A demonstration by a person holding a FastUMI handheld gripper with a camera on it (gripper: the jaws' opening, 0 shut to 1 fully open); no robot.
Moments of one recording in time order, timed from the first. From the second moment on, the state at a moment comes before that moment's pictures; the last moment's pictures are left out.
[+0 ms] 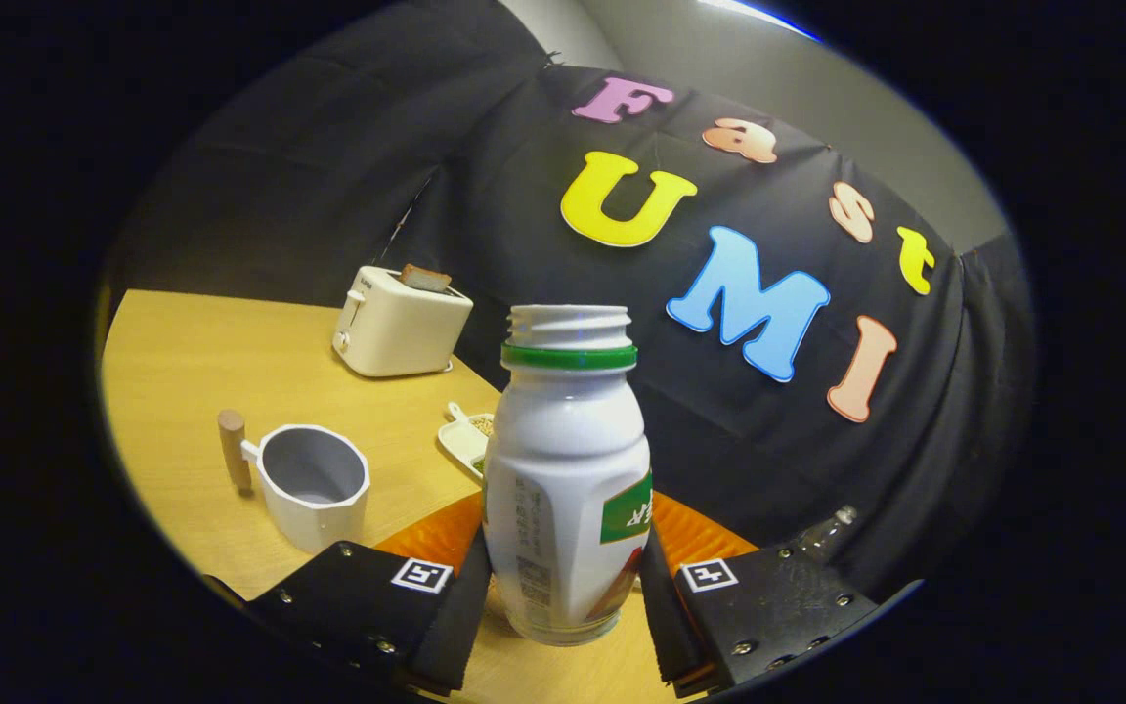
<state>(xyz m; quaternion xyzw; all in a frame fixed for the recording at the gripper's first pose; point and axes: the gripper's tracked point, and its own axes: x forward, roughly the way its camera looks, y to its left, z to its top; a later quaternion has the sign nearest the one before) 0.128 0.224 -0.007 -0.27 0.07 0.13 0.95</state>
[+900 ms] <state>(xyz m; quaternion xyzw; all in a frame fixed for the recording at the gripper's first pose) 0.162 0.199 -0.031 -0.10 0.06 0.12 0.99</state>
